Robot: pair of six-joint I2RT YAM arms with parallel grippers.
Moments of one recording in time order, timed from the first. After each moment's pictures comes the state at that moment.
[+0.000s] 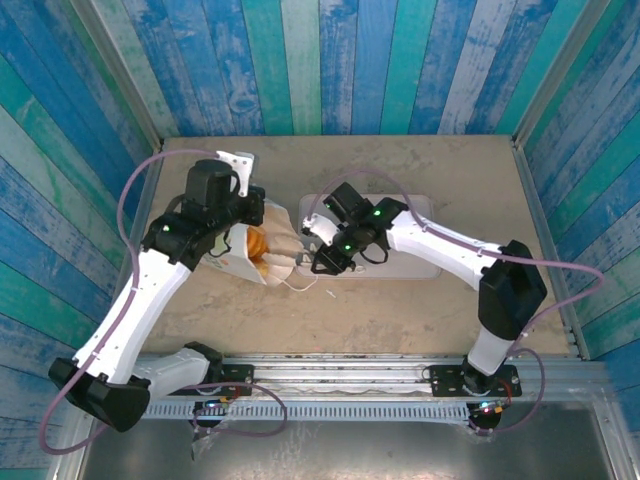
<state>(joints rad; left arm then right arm) -0.42 1.10 1.24 -0.68 -0.01 -0.15 0.83 1.74 1.41 -0.75 -0.37 -0.14</state>
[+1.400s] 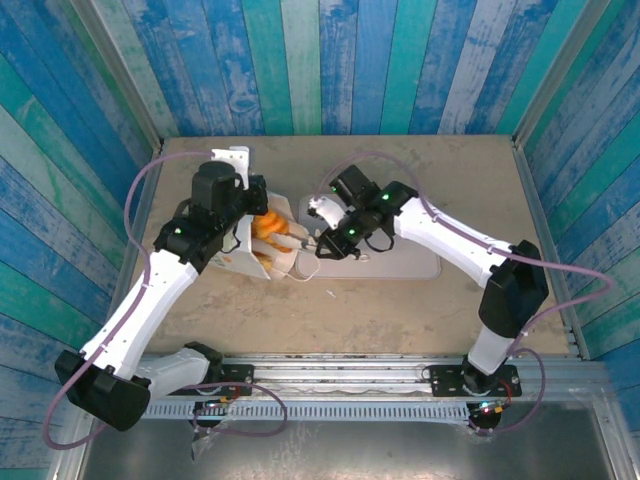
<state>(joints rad) -0.42 1.10 1.12 -0.42 -0.10 -0.25 0.76 1.72 1.52 -0.91 -0.39 -0.04</state>
